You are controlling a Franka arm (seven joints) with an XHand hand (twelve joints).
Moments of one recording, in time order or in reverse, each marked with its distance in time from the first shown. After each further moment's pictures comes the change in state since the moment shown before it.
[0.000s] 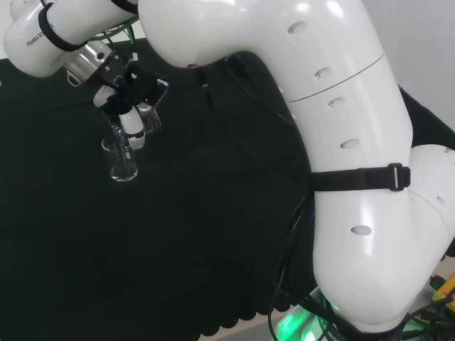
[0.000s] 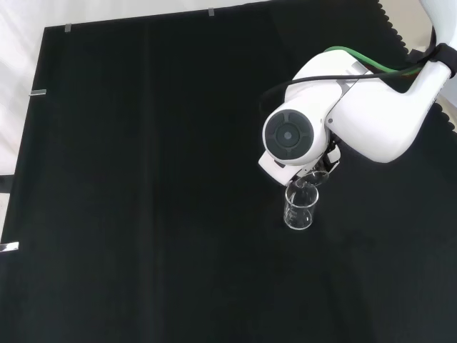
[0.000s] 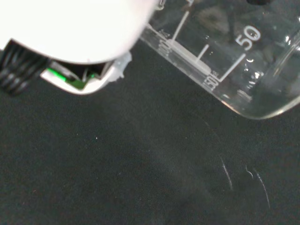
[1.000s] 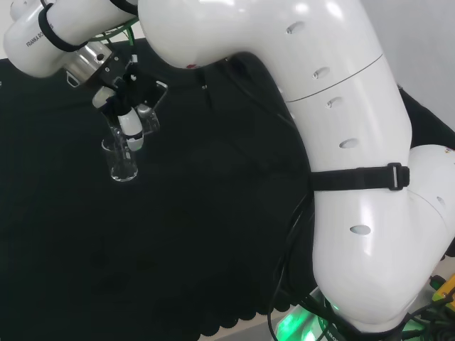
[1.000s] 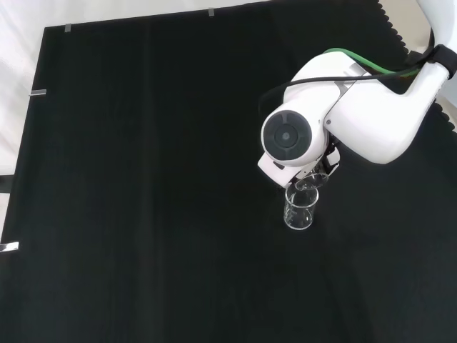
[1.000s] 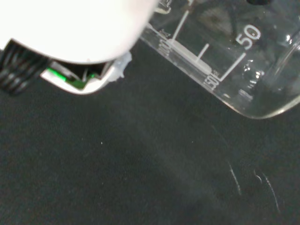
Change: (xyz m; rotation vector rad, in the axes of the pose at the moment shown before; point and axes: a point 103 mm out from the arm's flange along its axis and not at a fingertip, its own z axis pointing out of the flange) arm 0.002 0.004 0.002 -0.007 0.016 -0.005
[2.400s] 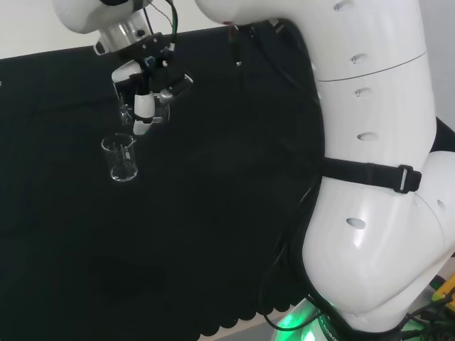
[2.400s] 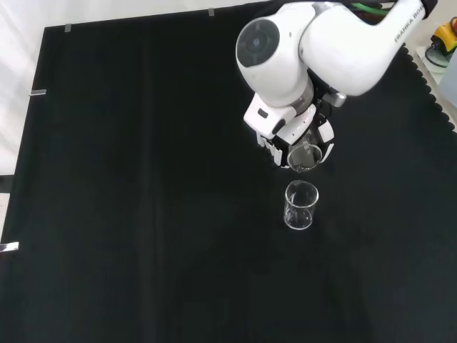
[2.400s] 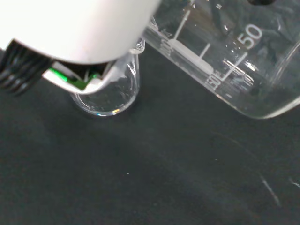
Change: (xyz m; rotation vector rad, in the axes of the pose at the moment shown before) arm -0.040 -0.023 0.008 -0.183 0.322 -0.057
